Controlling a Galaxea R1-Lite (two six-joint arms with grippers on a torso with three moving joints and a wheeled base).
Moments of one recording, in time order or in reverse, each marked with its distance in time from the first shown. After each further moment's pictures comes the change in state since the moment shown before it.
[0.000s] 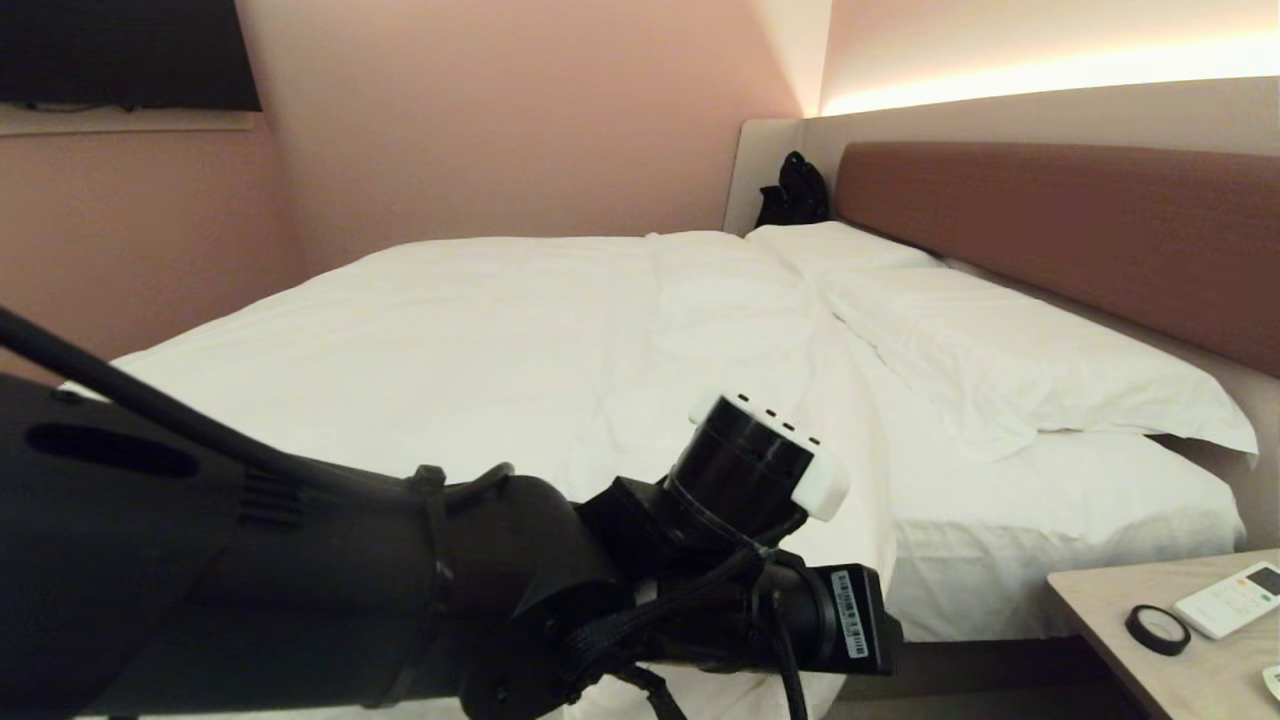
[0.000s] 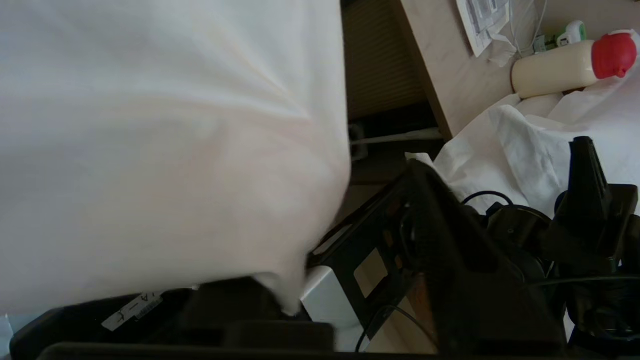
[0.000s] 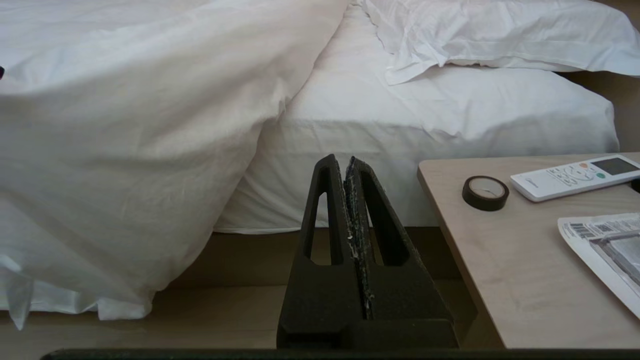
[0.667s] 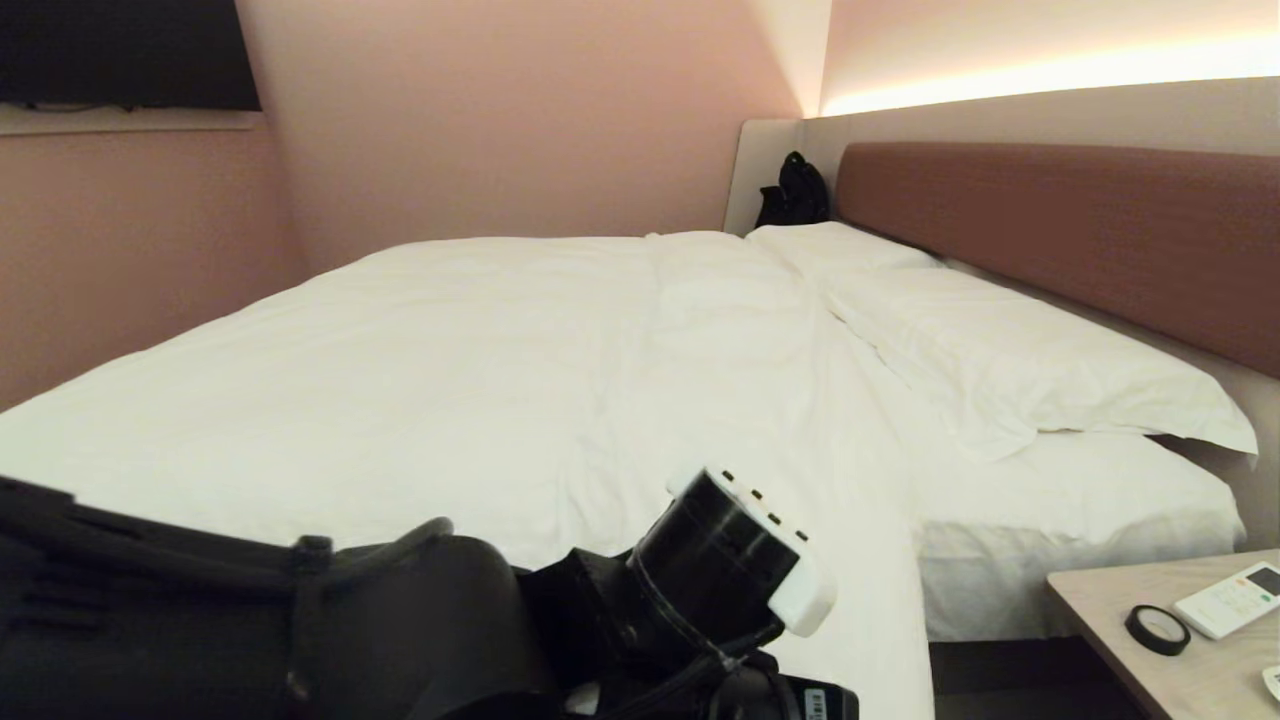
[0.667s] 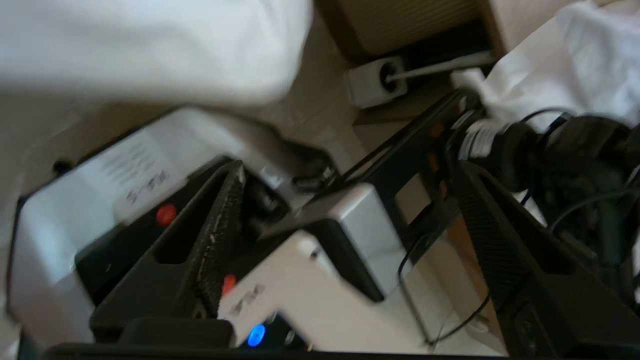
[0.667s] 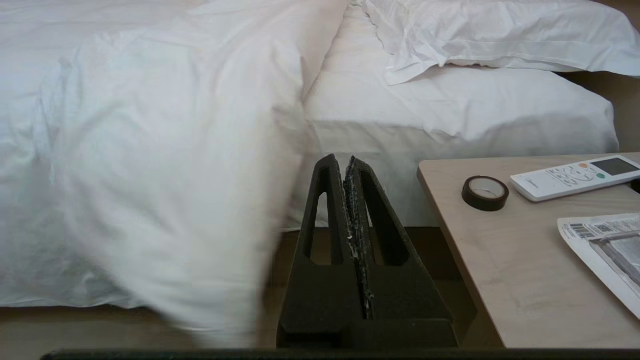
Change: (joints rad) left arm -0.062 -0.110 0.163 0.094 0.007 0.067; right arm 0.000 0.000 0.000 0.000 0.000 0.000
